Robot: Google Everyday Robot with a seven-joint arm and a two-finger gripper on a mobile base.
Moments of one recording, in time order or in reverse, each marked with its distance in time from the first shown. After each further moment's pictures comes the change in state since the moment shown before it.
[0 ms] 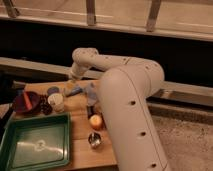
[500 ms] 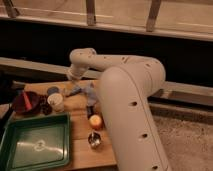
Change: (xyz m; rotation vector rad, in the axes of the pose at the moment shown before) arm -0.003 0.008 0.005 -0.008 0.018 -0.028
